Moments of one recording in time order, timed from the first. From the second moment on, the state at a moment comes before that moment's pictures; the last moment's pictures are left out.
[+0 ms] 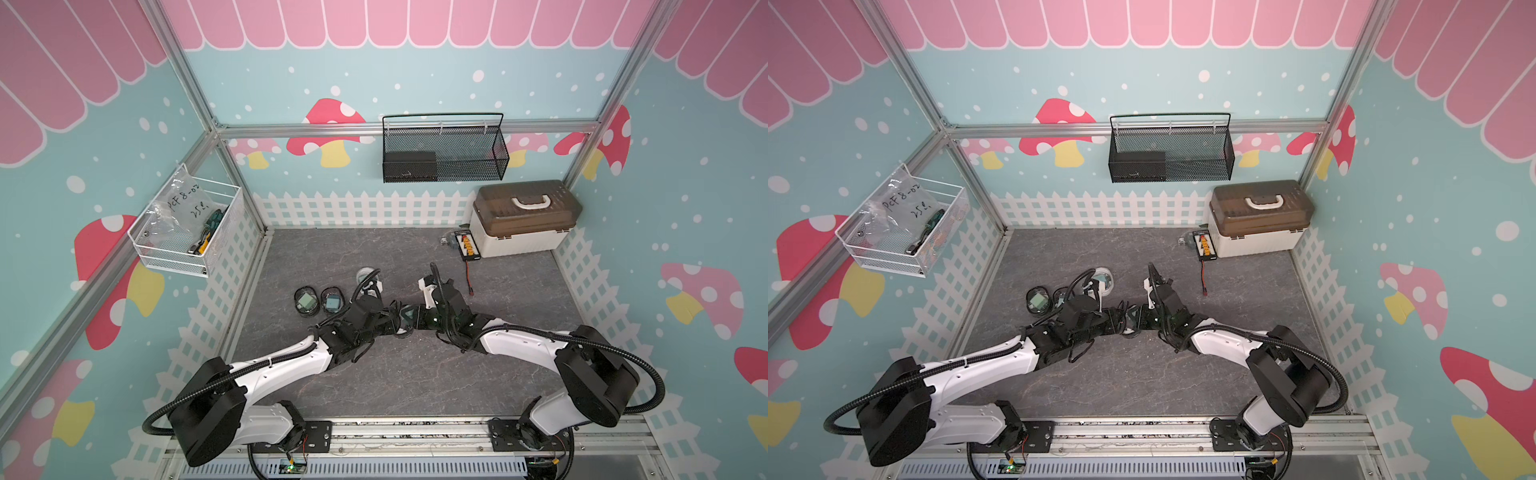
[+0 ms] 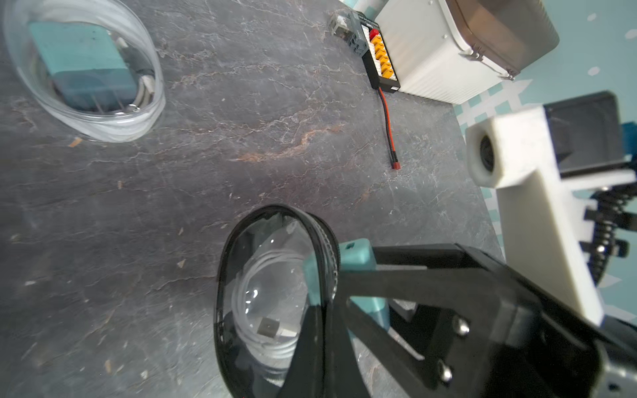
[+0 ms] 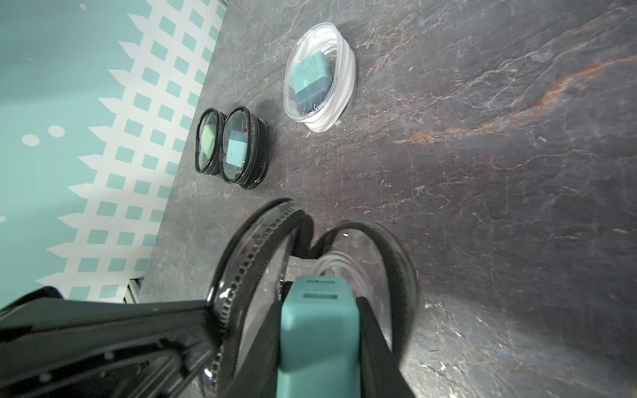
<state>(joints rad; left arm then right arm) -0.79 1.33 0.71 0.05 -0.08 -0.81 0.73 1.52 0.77 0.17 -0.18 0.74</state>
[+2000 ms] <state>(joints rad) -0.83 1.43 0.67 0.25 -0.15 -0.99 0.60 1.61 0.78 0.00 0.04 0.62</state>
